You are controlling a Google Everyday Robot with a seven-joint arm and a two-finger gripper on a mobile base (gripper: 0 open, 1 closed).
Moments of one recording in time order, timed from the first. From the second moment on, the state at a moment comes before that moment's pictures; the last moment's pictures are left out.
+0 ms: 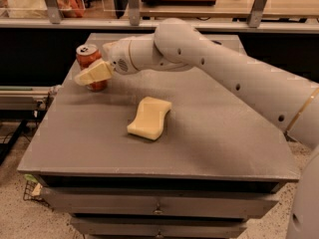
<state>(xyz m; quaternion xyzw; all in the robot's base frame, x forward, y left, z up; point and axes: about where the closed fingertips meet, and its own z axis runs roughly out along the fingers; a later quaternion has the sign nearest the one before) 0.651 0.182 0.889 -0.50 0.65 0.33 0.47</state>
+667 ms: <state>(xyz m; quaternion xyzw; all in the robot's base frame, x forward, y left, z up) 0.652 0.188 0.880 -0.48 0.65 0.34 0.48</state>
